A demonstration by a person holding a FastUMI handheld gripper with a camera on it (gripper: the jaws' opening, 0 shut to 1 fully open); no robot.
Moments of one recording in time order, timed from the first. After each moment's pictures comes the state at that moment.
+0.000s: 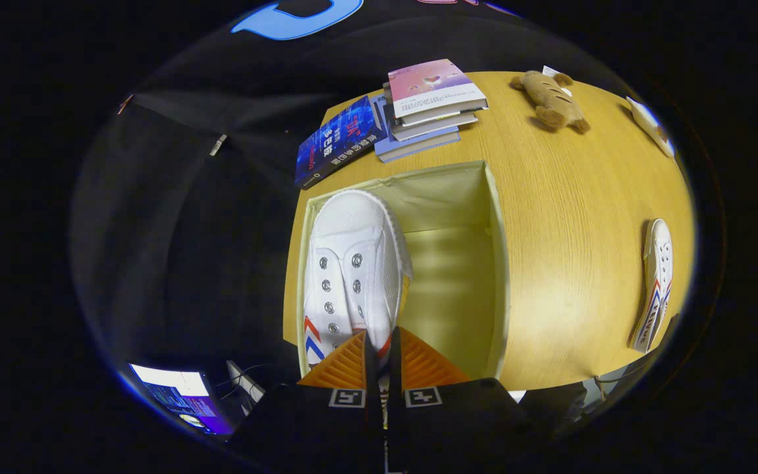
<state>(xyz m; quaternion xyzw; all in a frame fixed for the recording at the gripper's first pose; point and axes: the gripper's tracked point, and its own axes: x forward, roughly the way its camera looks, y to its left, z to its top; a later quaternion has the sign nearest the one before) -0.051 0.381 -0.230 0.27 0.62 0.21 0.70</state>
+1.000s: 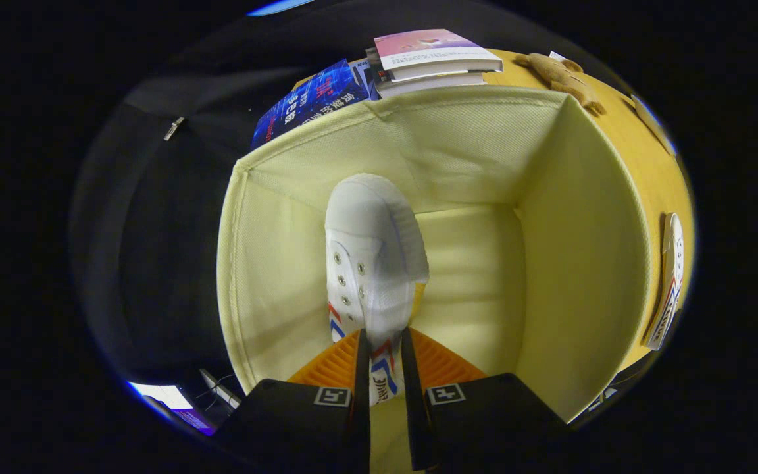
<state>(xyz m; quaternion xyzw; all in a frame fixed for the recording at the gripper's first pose) -0.046 0.437 -0.295 0.24 0.66 0.18 0.69</state>
